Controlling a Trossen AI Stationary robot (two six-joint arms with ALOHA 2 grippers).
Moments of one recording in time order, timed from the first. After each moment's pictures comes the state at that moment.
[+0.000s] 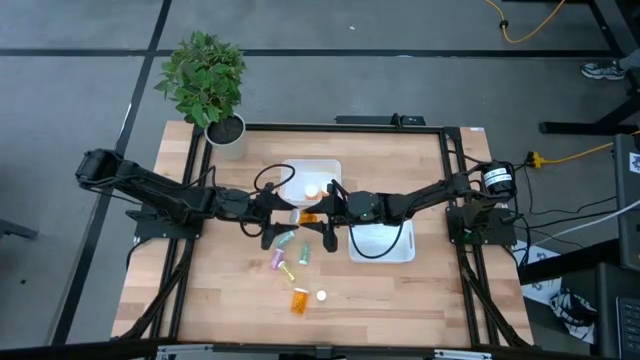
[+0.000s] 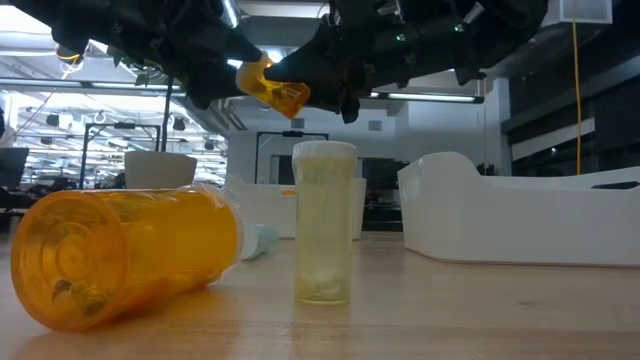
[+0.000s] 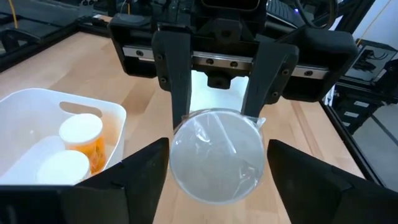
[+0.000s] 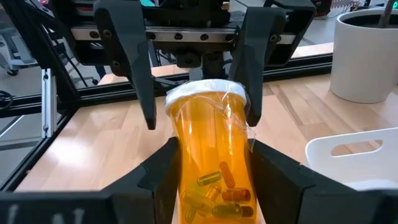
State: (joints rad) left arm -0.16 1.15 0.49 0.37 -0.20 -0.29; right arm 0.10 1.79 0.94 0.62 0.09 0.18
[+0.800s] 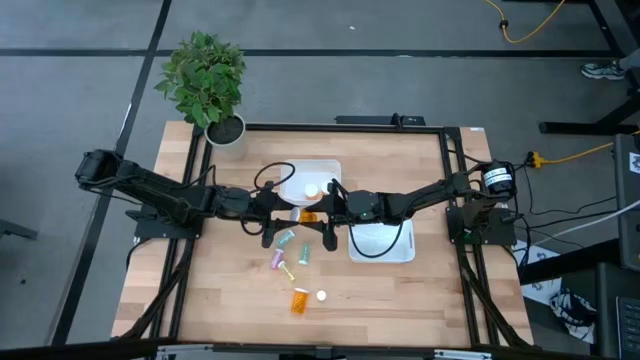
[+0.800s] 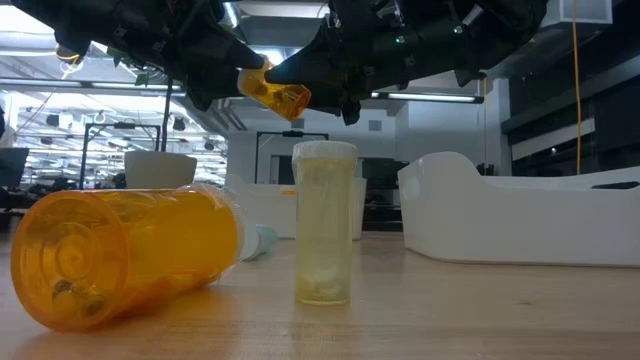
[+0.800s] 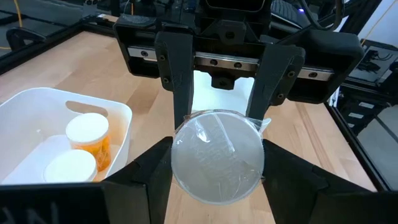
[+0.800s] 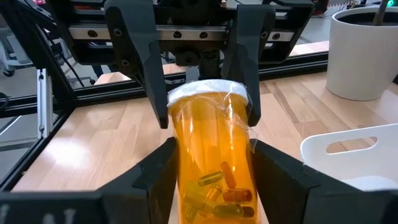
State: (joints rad) left arm -0.14 1.15 0.49 0.37 -0.19 -0.28; right arm 0.10 1.79 0.94 0.62 0.09 0.18
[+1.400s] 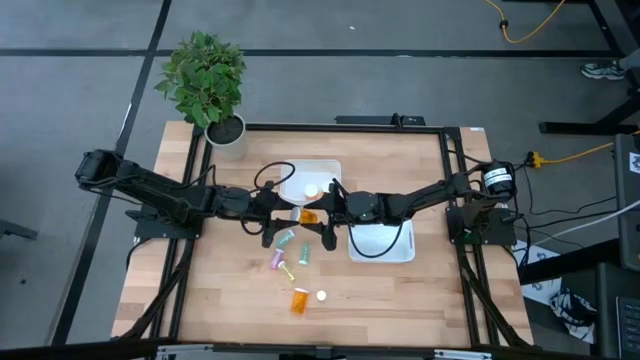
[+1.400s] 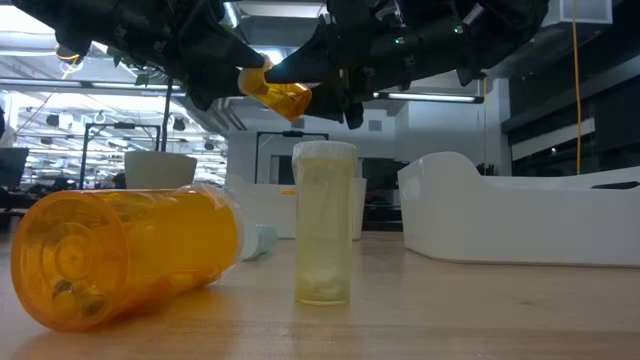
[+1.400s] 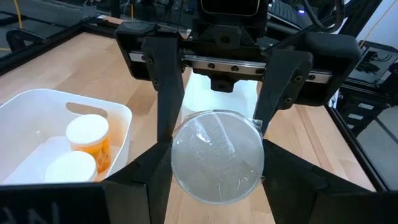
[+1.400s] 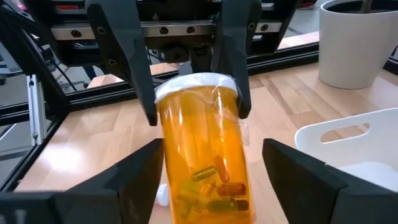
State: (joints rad) left arm -0.14 1.15 0.49 0.37 -0.19 -0.28; right arm 0.10 1.79 0.94 0.60 0.13 0.23
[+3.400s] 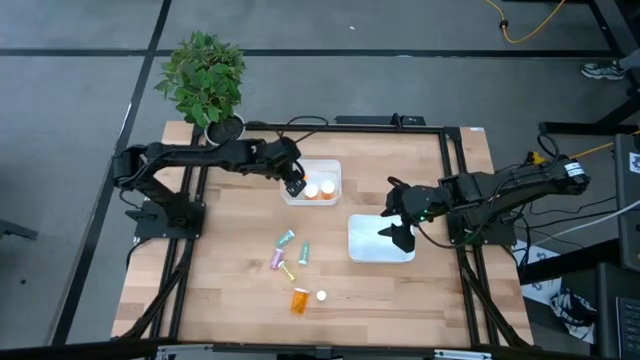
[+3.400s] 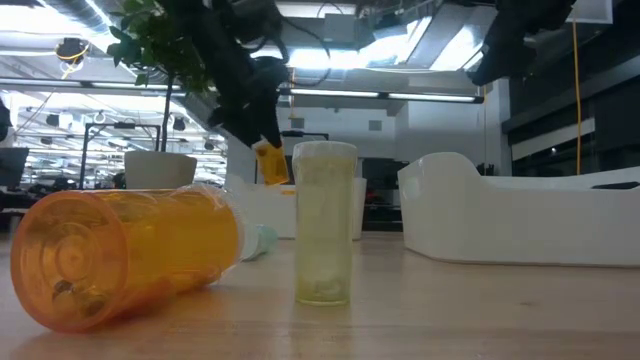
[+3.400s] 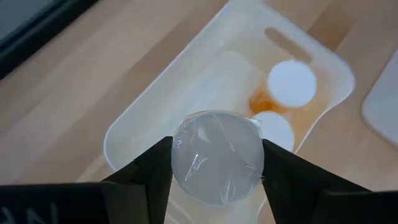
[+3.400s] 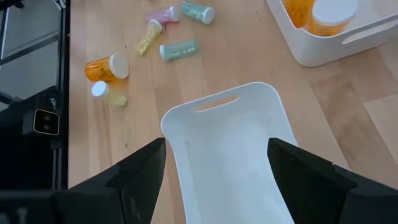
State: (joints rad) left arm 0.29 1.49 1.09 -0.56 -0.15 -0.41; right arm 0.21 1.10 0.94 -0.68 0.05 0.51
